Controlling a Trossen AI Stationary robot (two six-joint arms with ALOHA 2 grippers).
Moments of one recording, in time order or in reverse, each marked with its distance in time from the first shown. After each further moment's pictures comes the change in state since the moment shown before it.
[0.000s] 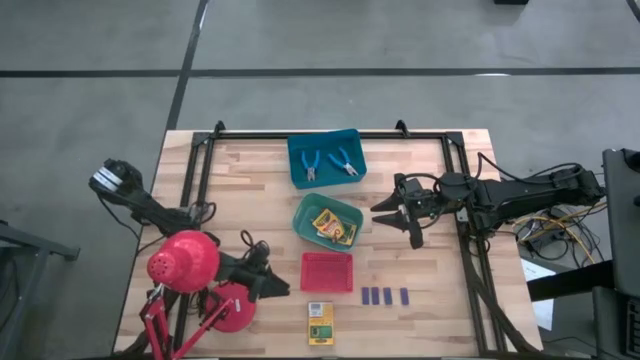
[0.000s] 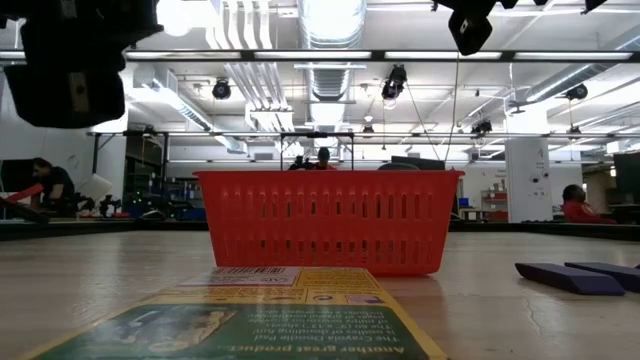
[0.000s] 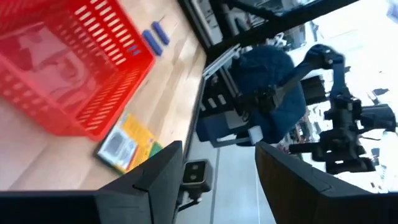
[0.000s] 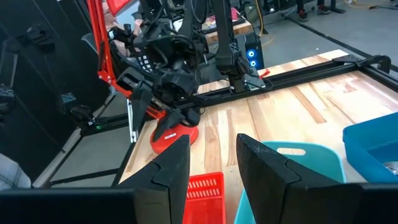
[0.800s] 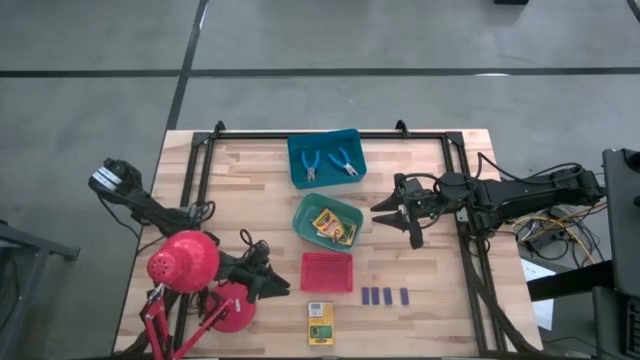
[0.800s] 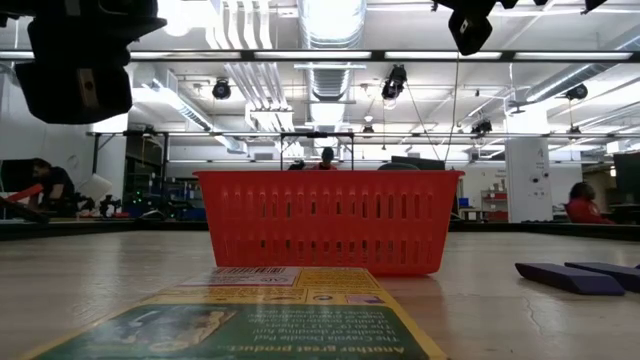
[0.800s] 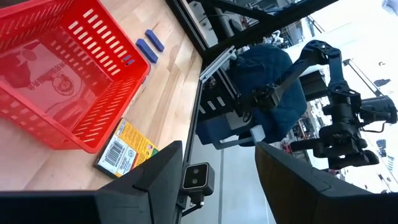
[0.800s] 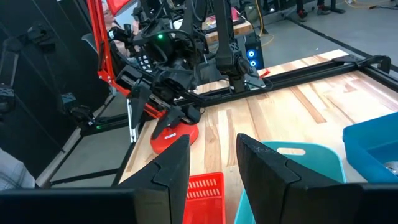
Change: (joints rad) left arm 0.000 -0.011 0.002 -0.002 -0.004 0.069; right arm 0.000 0.000 0.000 0.000 0.000 0.000
